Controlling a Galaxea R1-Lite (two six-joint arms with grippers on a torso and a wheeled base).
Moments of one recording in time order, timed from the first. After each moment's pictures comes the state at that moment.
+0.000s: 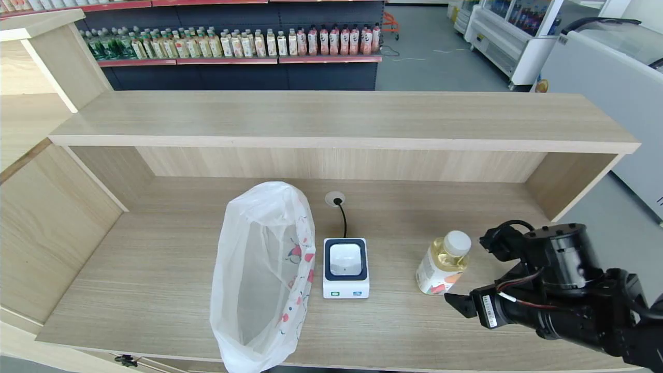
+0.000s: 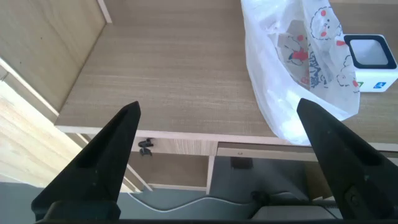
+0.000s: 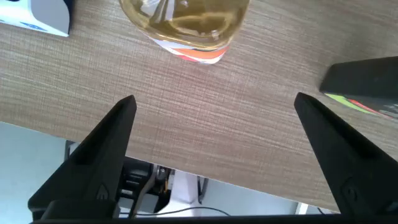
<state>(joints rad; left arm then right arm) 0.00 0.00 0.00 0.00 0.00 0.00 0.46 1.64 -0.50 -0.47 -0.20 0.07</state>
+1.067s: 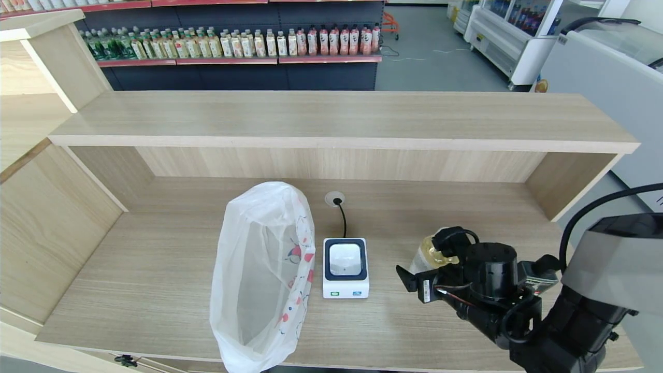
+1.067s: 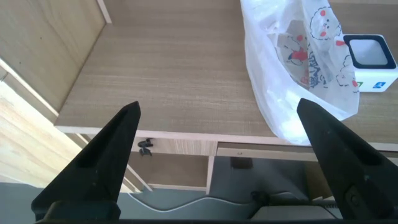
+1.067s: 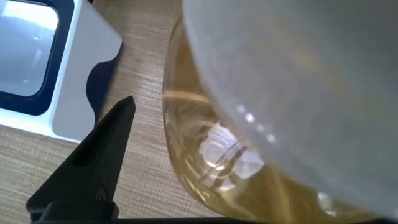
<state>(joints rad) 0.00 0.00 0.00 0.00 0.00 0.00 0.52 2.11 -0.48 -1.31 -0.24 0.04</state>
